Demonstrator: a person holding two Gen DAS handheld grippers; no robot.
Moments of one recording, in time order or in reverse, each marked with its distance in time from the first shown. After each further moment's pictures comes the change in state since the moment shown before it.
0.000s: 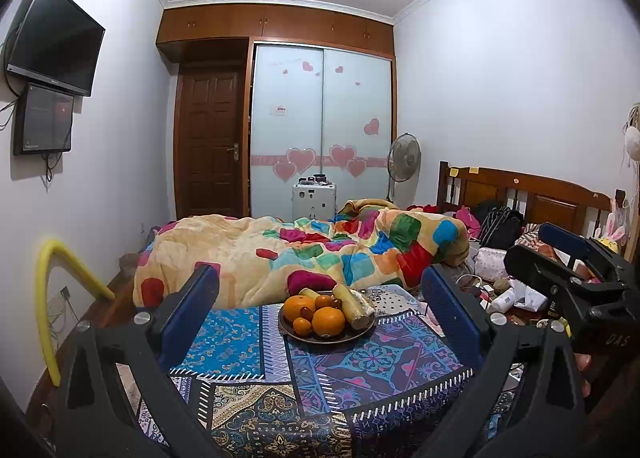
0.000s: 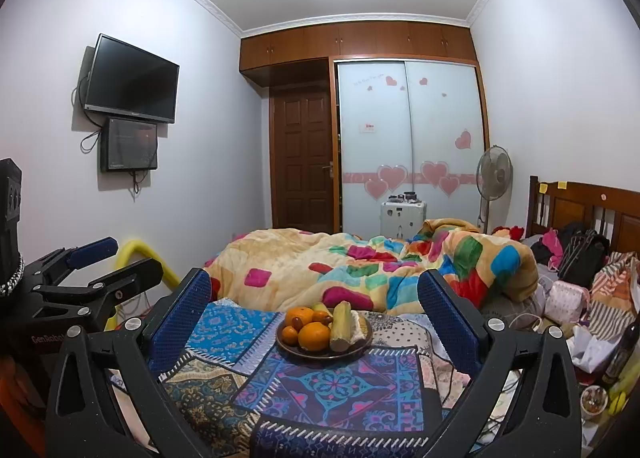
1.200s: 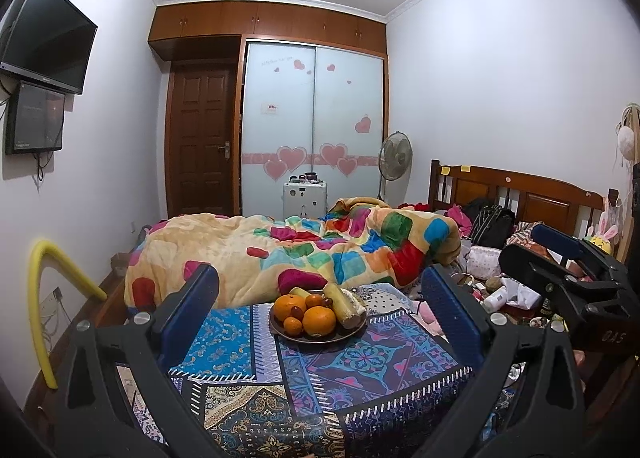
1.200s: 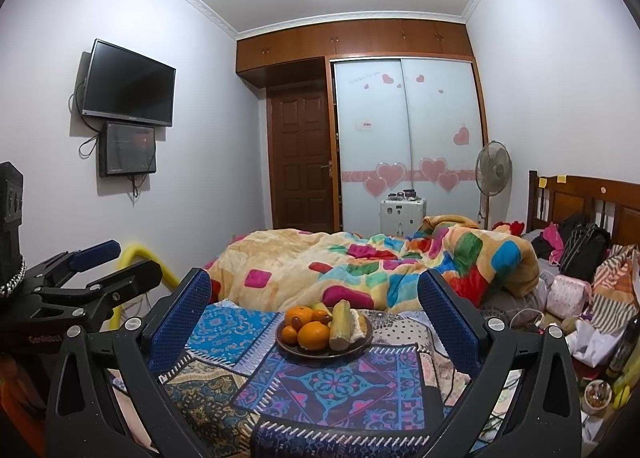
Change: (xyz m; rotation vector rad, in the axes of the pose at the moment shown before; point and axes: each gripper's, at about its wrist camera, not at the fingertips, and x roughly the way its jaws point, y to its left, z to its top) left arm 0.001 0.002 0.001 0.001 0.005 -0.028; right arm 0.000 0.001 0.004 0.018 0.007 0.000
